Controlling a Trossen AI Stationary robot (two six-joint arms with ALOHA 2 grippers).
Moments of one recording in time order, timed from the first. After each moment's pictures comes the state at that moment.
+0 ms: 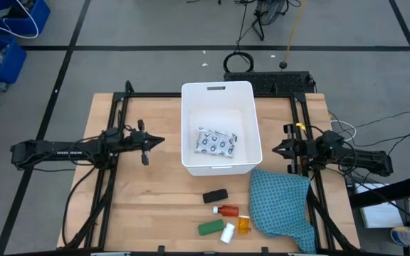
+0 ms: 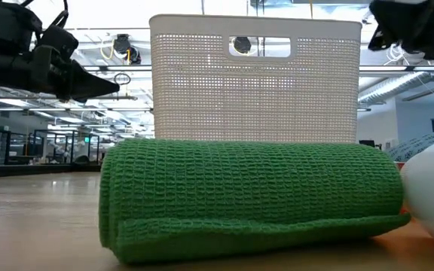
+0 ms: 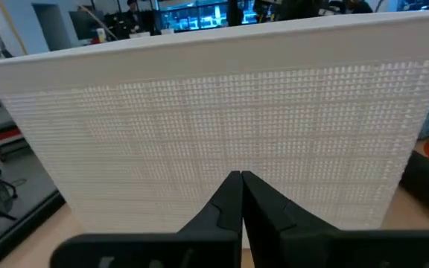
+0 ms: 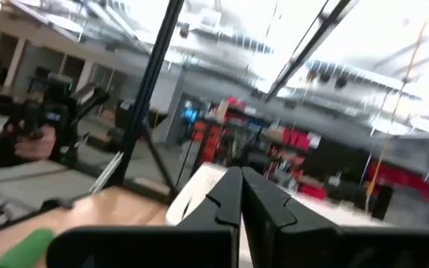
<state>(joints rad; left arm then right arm) 0.22 0.54 0.01 0.47 0.04 0.11 -0.15 0.03 0.01 0.39 -0.34 -0.22</state>
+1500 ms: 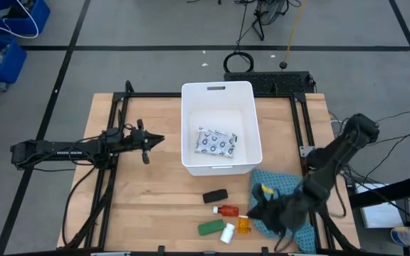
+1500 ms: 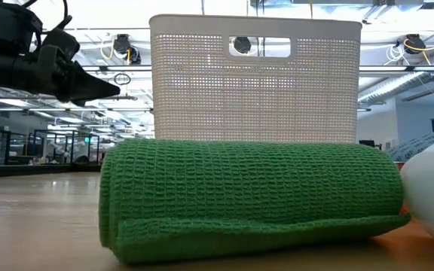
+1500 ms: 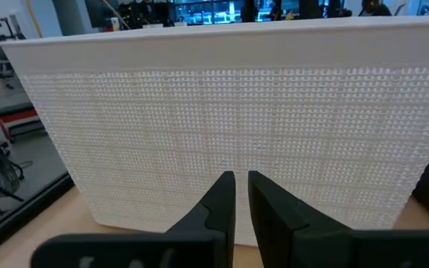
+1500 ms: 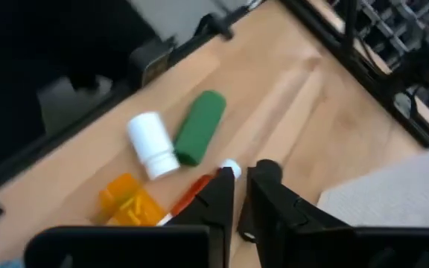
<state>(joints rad) 0.22 0.54 0.01 0.46 0.00 0.03 0.81 1.40 1.07 -0.42 0.43 -0.19</state>
